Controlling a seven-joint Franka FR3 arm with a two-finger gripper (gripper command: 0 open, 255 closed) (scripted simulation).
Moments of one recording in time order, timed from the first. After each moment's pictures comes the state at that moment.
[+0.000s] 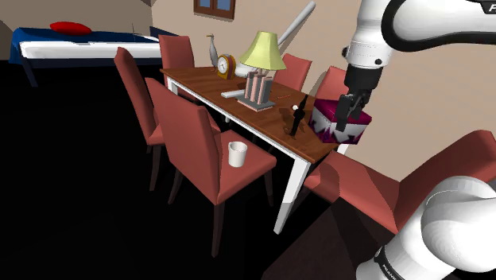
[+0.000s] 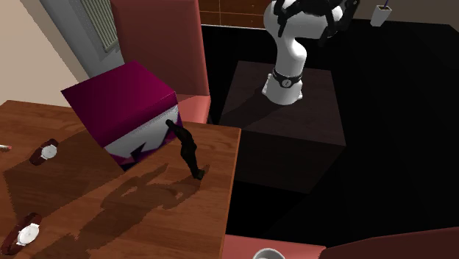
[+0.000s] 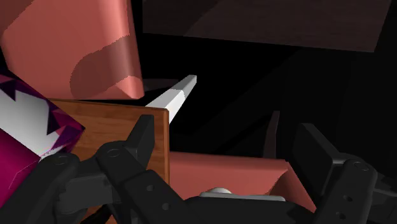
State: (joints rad) arm -0.02 -0.79 0.04 -2.43 -0.12 1.56 -0.01
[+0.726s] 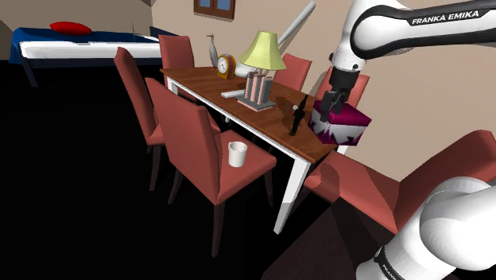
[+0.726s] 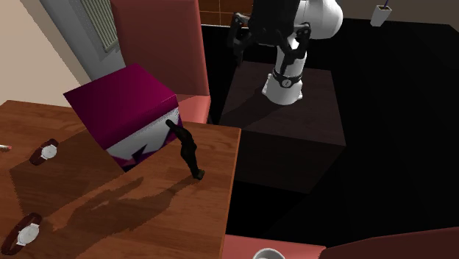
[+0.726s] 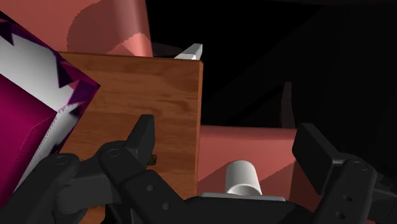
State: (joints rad) arm -0.06 -0.56 -0.13 -2.36 -0.16 1.82 -0.17
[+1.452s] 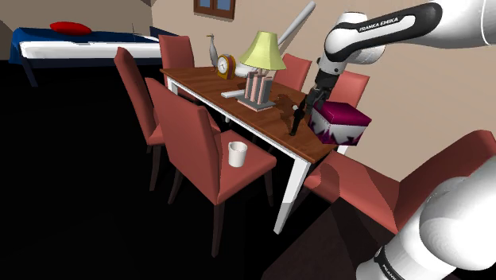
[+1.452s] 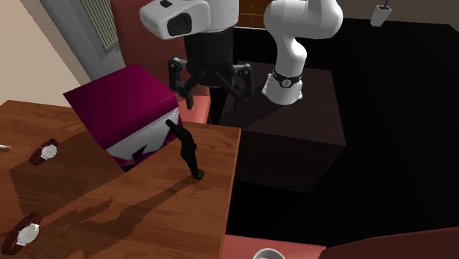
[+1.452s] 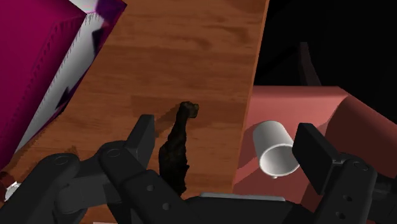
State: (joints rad) arm -0.06 -0.20 -0.31 -2.15 -0.04 2.03 -0.40
